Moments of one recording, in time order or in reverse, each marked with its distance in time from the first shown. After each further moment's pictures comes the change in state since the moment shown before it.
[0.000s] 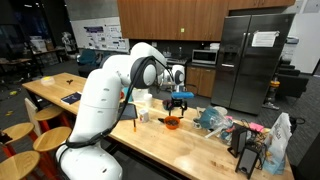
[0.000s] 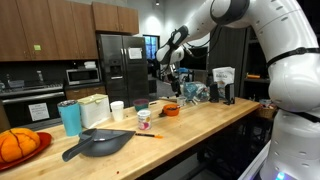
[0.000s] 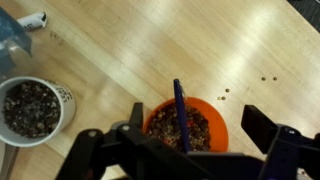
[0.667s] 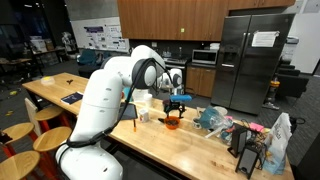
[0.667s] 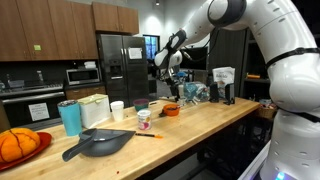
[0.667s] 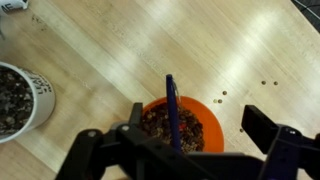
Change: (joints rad) arm 0.023 0.029 -0.001 -0.017 -0.007 0.017 -0.029
